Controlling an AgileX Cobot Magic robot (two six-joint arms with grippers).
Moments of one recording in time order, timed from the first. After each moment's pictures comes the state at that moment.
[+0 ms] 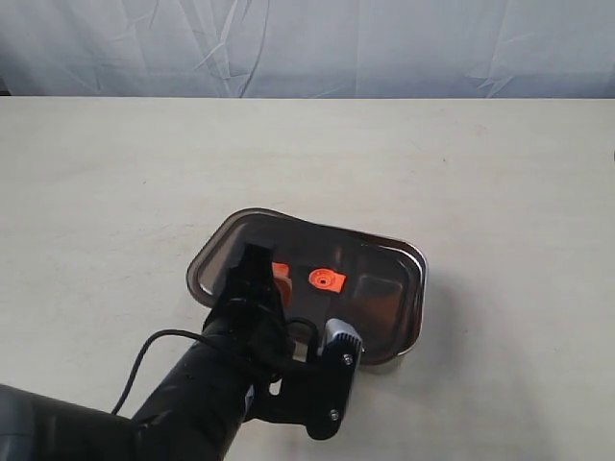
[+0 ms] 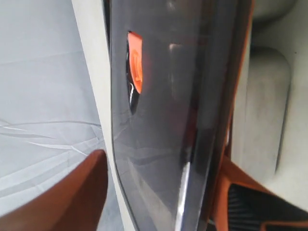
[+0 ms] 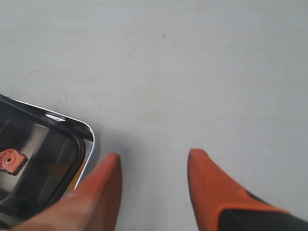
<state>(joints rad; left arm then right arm) -1.35 1.75 -0.63 1.65 0.87 -0.90 0.27 0.87 -0.86 0.09 0.88 0.00</state>
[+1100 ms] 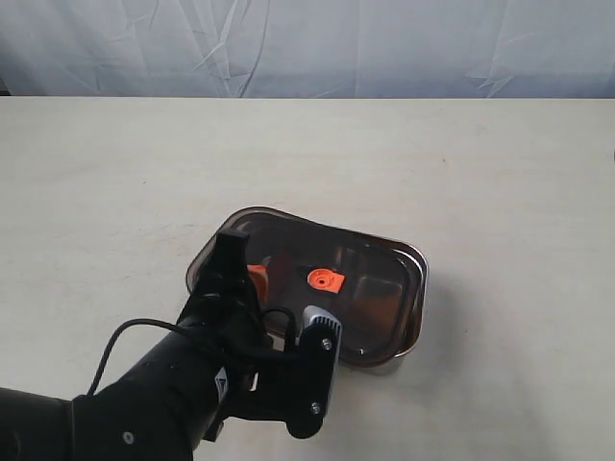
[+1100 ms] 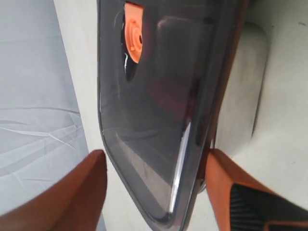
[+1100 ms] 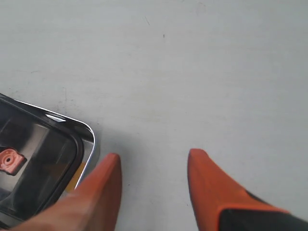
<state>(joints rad) -1.35 1.62 -0.63 1.43 0.82 -0.71 0.27 0.87 -0.86 0.09 0.88 0.00</state>
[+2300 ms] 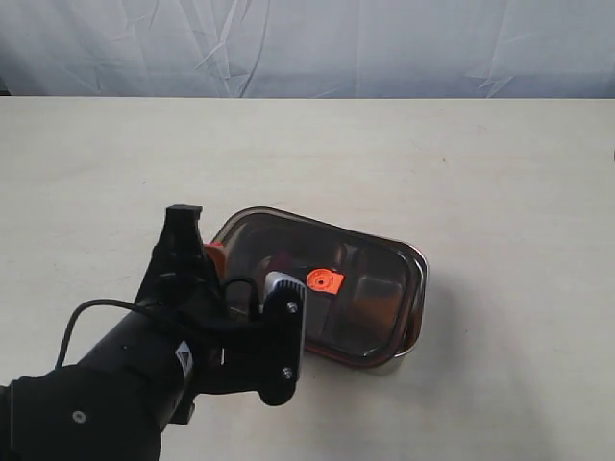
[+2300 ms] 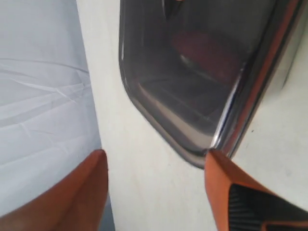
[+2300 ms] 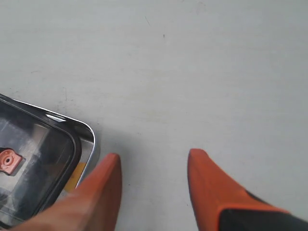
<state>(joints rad) -1.35 1.53 -0.63 1.30 0.95 -0.64 0.27 0.87 -0.86 0.09 0.88 0.00</state>
